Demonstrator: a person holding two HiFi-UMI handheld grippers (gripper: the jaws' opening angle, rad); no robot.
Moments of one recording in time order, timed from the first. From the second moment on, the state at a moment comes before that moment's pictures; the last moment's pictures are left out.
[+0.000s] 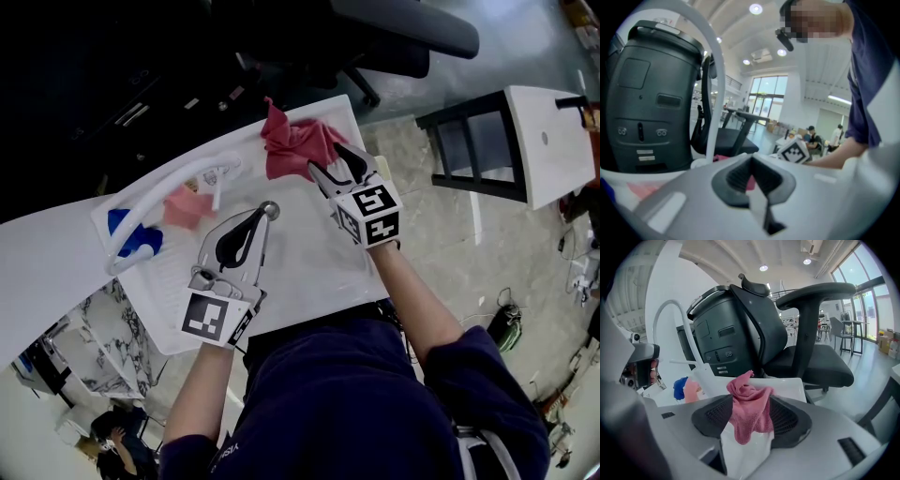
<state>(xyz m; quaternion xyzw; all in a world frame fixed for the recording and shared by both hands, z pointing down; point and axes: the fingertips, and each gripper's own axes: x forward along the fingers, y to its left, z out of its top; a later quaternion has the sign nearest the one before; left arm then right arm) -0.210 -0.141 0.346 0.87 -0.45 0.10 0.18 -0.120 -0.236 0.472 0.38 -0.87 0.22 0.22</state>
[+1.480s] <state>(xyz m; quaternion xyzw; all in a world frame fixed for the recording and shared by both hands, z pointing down) -0.220 -0.119 0.353 0.87 -0.45 0.10 0.20 -0.148 -0.246 0.516 0.38 -0.84 0.14 0.35</state>
